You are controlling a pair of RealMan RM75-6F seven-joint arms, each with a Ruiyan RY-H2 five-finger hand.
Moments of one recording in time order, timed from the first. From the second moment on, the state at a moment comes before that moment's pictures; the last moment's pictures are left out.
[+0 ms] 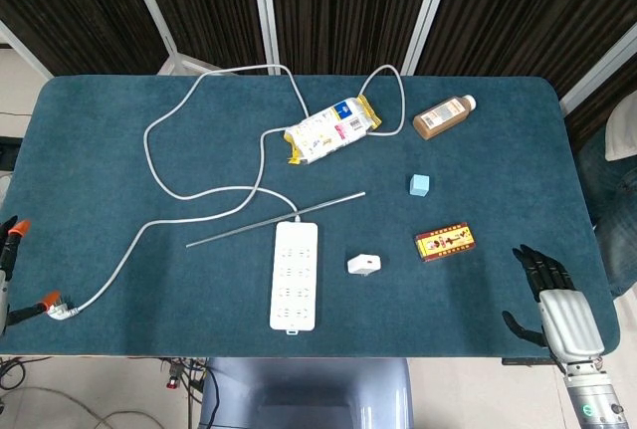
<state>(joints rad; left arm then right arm) -0.05 -1.11 -0.07 -1.69 1.46 1.55 0.10 0.09 -1.12 0.02 -1.72 -1.55 1.40 0.08</state>
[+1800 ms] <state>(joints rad) -0.06 -1.11 -0.08 -1.69 1.42 1.51 0.13 0.60 -1.50 0.17 -1.69 -1.08 0.93 -0.28</state>
